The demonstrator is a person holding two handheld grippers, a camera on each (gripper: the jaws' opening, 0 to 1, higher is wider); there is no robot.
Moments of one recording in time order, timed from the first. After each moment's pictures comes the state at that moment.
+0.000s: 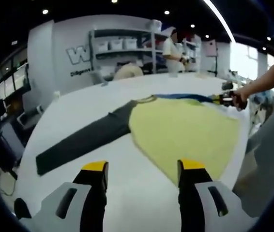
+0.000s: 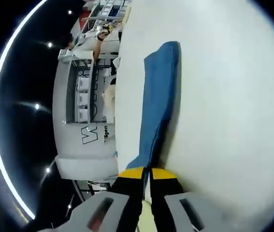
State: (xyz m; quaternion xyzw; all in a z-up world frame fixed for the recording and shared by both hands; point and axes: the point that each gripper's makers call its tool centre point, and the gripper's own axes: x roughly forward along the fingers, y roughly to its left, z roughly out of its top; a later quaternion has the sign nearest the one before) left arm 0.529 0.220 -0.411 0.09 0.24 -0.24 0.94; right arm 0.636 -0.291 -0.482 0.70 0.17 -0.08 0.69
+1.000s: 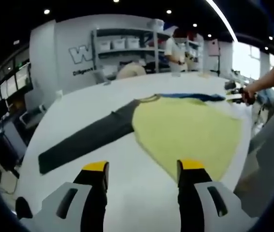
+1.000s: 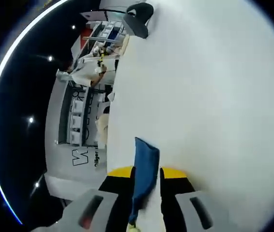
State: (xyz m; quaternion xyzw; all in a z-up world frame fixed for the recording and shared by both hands) left arm 0.532 0.229 -0.416 0.09 0.24 -0.22 0.94; right arm 0.590 -0.415 -0.464 0.67 0.09 -0.18 0.71
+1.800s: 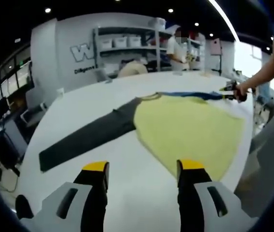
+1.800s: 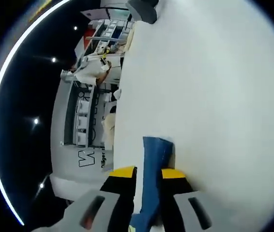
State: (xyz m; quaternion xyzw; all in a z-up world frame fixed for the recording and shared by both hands) left arm 0.530 0.229 -0.419 0.09 0.25 -0.22 0.94; right arm 0.653 -0.423 -0.470 0.66 0.07 -0.18 0.72
